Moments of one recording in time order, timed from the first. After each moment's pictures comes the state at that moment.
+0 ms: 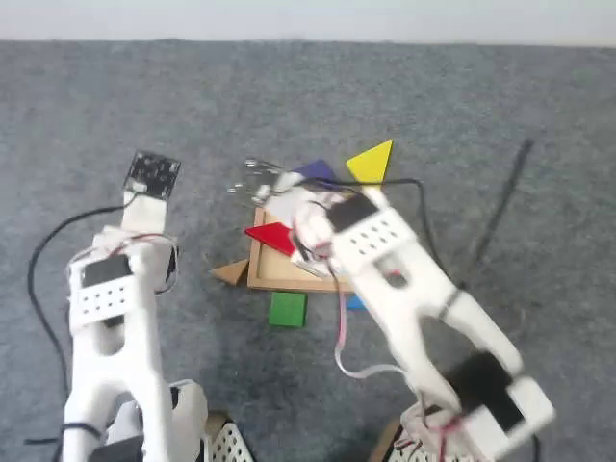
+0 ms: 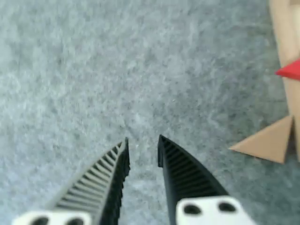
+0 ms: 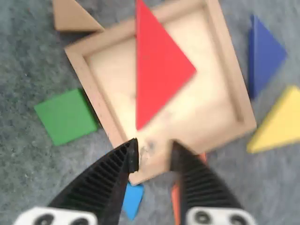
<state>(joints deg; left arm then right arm) -23.8 -33.1 61.8 44.8 -21.7 -38.5 -1.4 15.5 65.9 32.7</state>
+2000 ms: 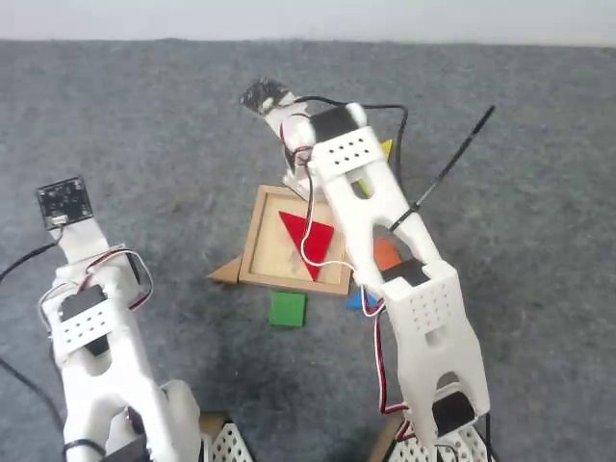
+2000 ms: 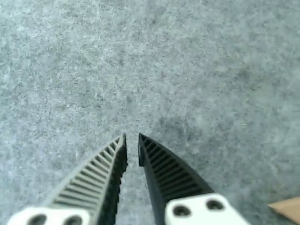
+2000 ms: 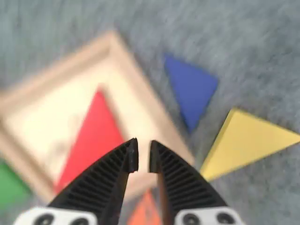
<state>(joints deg) -36.5 -34.5 68.7 32.8 -2.5 -29.6 43.4 -47.8 92.9 32.9</state>
